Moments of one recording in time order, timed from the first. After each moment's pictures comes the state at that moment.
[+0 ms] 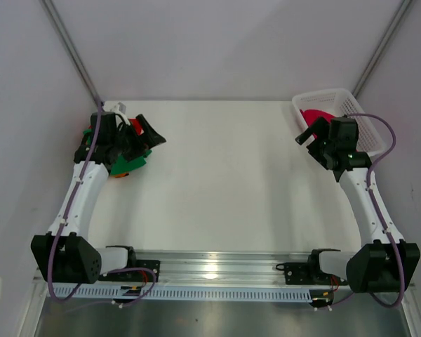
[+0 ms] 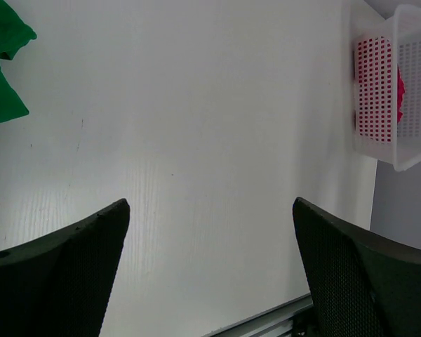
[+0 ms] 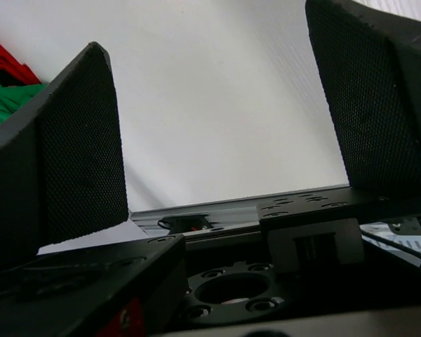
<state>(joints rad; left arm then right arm) -0.01 1.24 1.17 -0.59 0.36 -0.55 0.02 1.22 1.12 -0.53 0.02 0.72</state>
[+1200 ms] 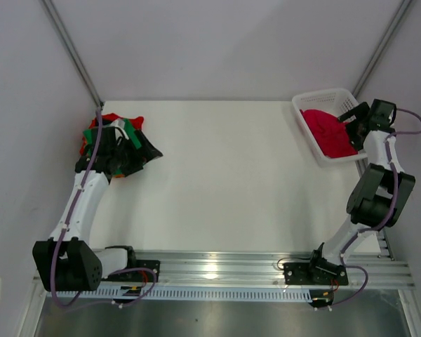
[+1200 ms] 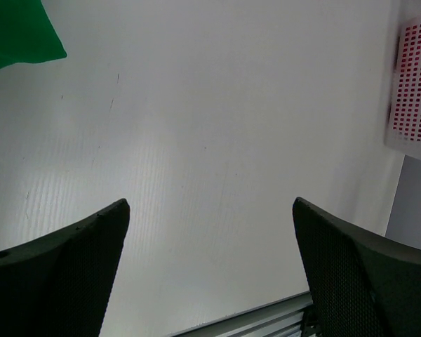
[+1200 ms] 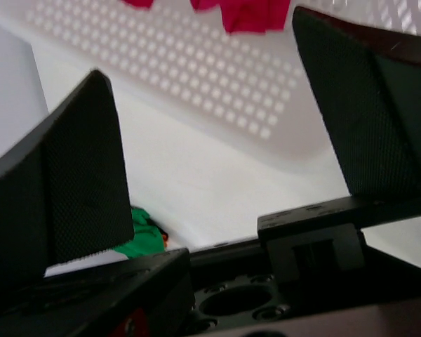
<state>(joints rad) 0.03 1.19 1.03 -0.60 0.35 -0.54 -0.36 1.77 1.45 -0.37 -0.09 0.70</state>
